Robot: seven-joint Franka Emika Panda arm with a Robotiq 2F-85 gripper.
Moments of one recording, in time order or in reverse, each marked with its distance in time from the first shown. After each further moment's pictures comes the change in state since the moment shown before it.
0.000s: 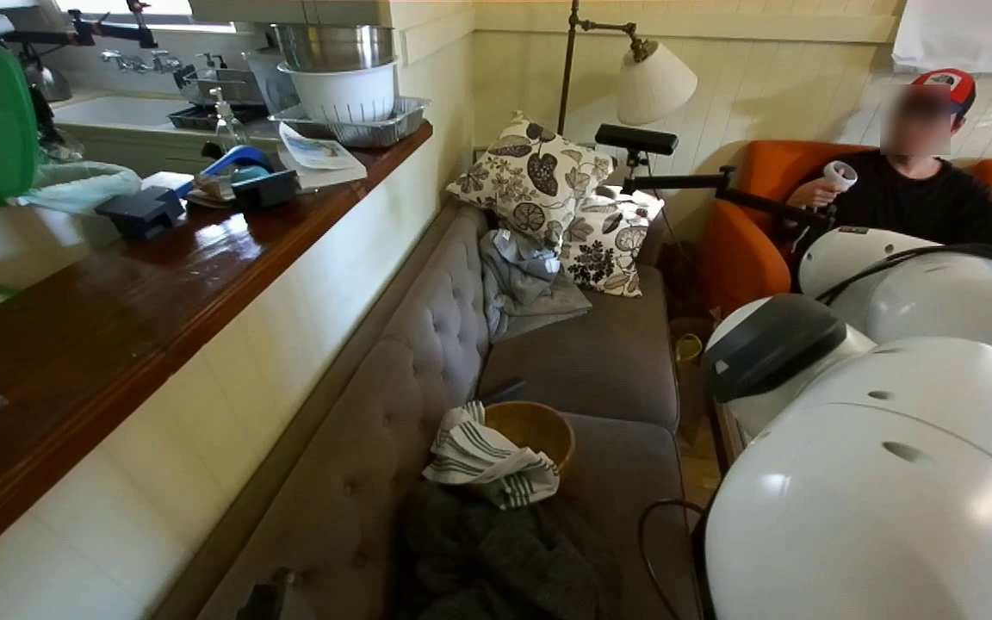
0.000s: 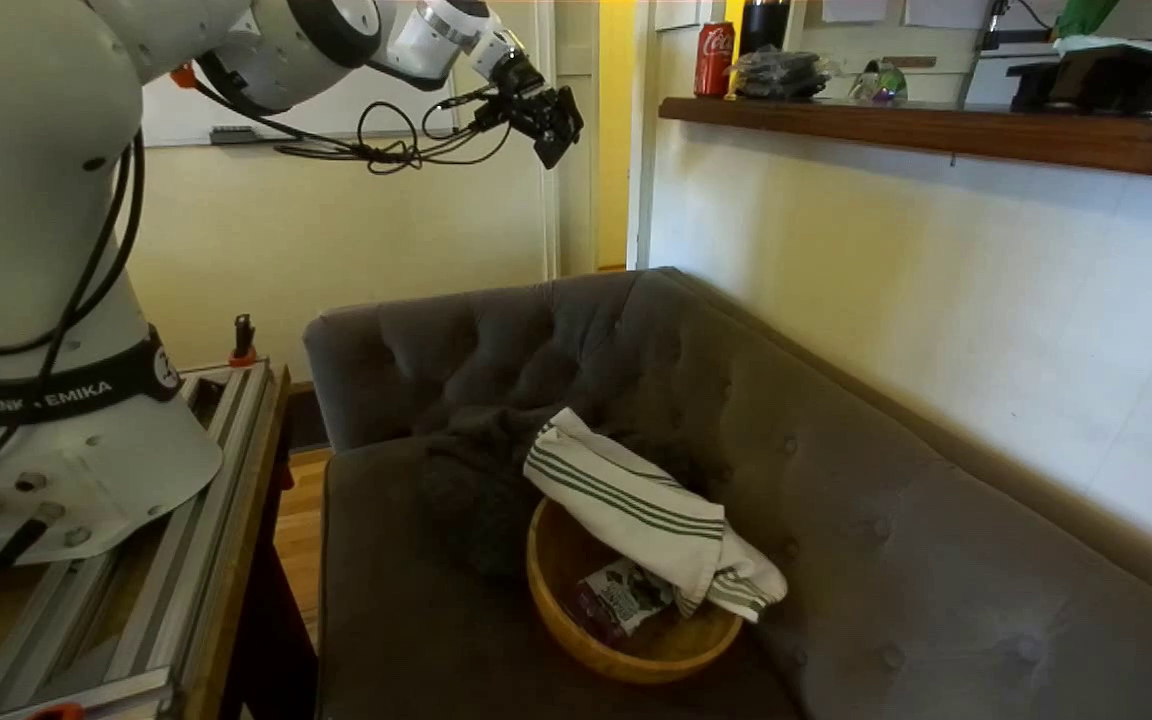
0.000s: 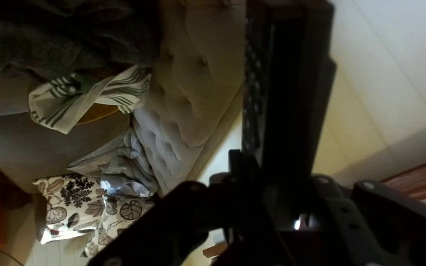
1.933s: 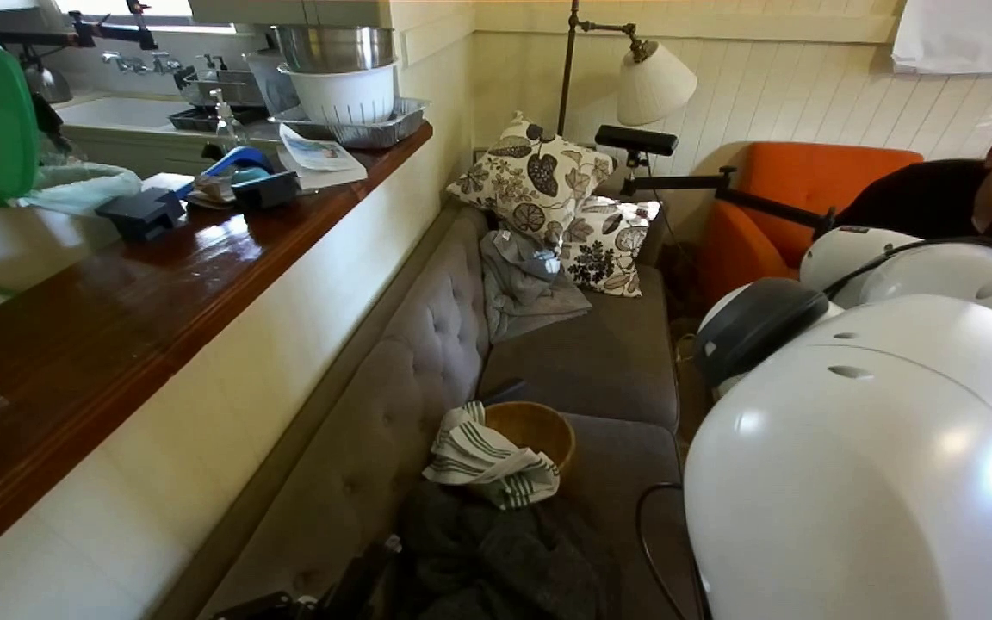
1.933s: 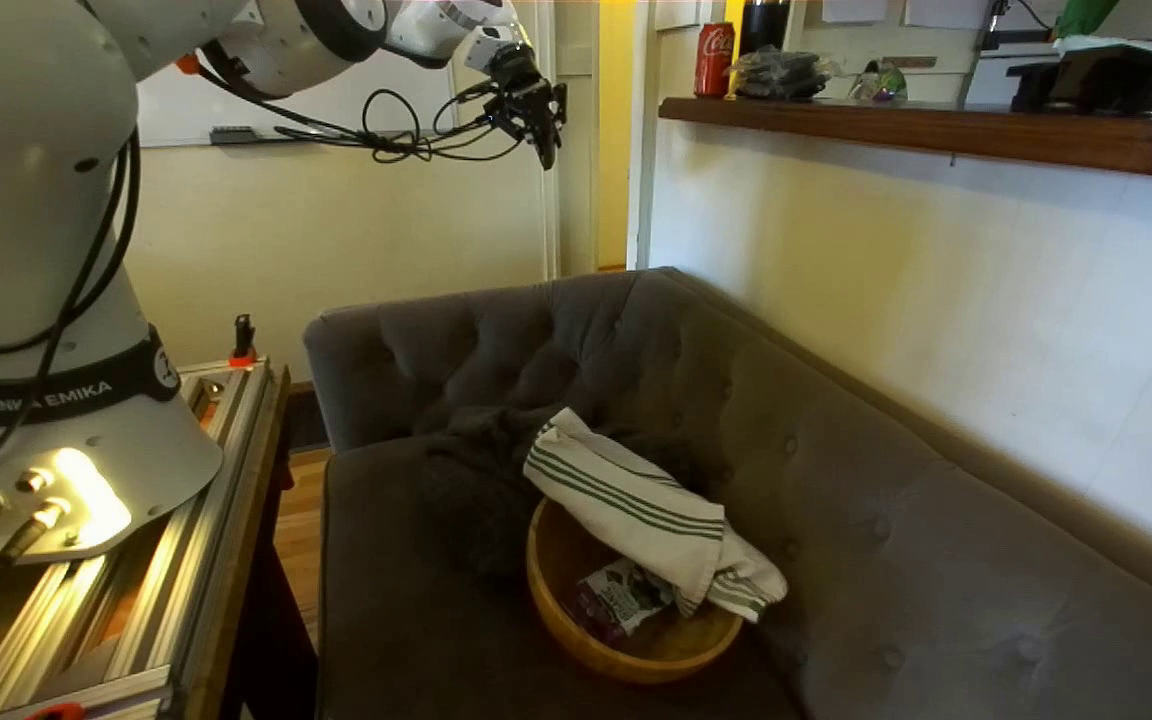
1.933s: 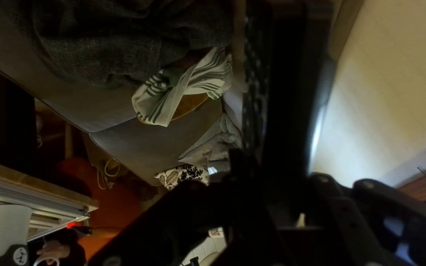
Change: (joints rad) arm -0.050 -0.040 0.077 0.000 0.077 -0.238 0.314
